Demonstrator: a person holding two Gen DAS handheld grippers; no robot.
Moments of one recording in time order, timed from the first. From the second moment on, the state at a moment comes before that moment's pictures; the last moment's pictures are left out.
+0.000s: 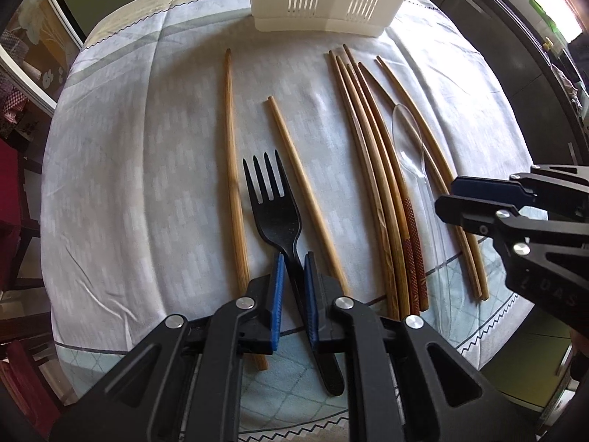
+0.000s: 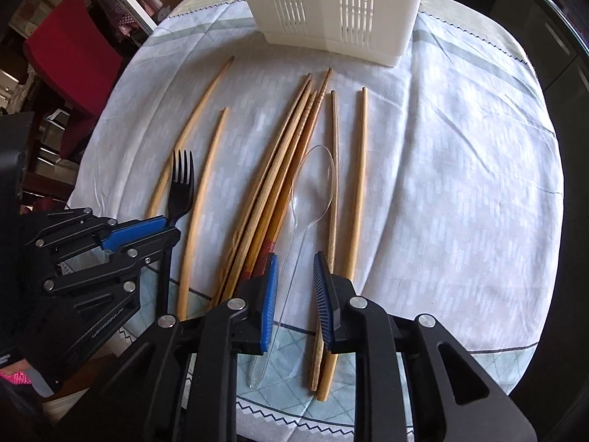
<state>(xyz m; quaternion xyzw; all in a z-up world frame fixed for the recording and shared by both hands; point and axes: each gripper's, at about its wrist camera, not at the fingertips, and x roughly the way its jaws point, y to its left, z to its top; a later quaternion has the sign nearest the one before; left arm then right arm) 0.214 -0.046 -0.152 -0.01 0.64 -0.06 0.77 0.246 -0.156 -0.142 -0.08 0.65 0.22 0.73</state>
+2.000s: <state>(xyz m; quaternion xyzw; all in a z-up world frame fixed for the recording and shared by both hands) 0.353 -0.057 0.000 0.01 0.31 -0.05 0.95 0.234 -0.246 0.009 0.10 0.38 0.32 0.86</state>
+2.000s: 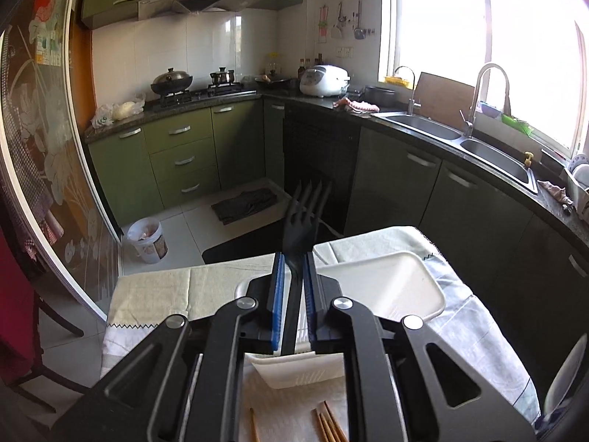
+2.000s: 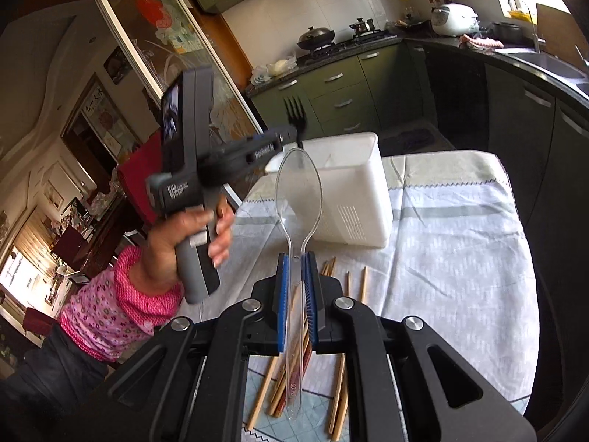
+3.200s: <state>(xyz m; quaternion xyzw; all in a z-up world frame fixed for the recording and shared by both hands) 0.254 0.000 -0.065 -0.03 0.48 -0.06 0.88 0.330 -0.187 -0.023 -0.01 0.20 0.16 0.97</state>
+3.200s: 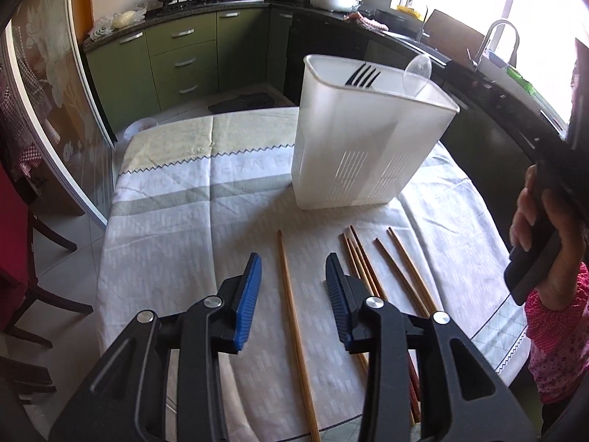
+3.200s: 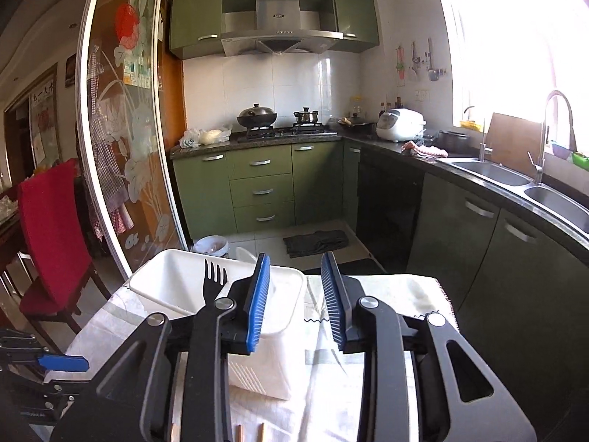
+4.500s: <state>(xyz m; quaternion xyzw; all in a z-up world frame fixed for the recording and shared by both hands) 0.258 0.000 -0.106 -0.02 0.56 -0.02 0.83 0.279 -0.181 -0.152 -0.09 0.52 0.23 0.82</state>
